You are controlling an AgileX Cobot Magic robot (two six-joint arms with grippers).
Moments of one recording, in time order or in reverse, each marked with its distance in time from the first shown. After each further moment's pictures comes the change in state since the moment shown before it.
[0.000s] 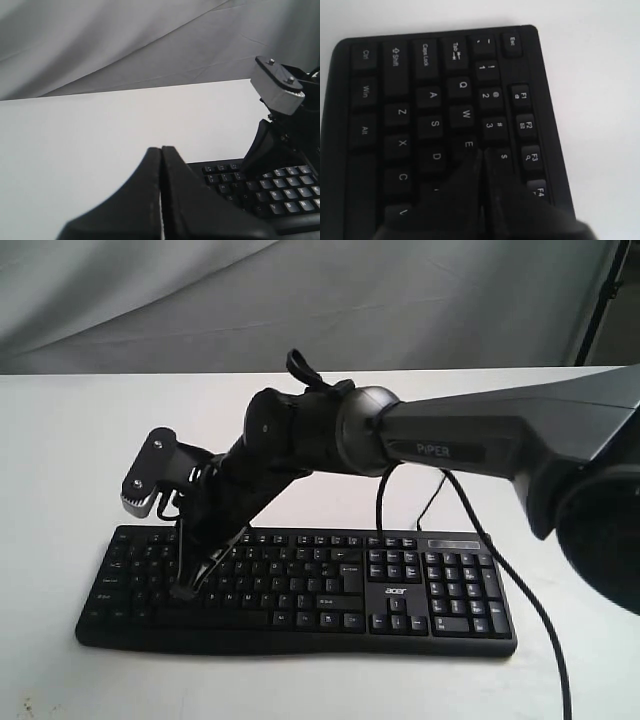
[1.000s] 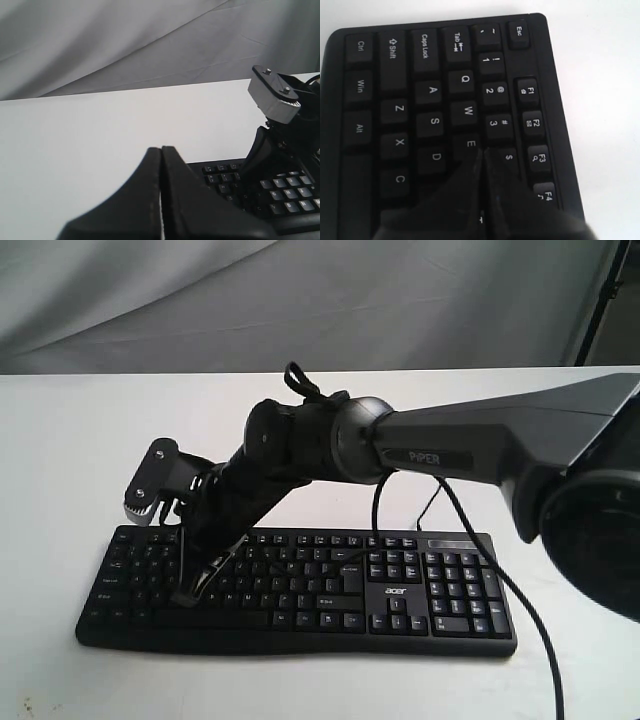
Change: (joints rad) left arm 0.000 0.000 0.000 0.000 0.000 0.000; right arm 0.000 0.021 0.000 0.022 -0.009 -0.021
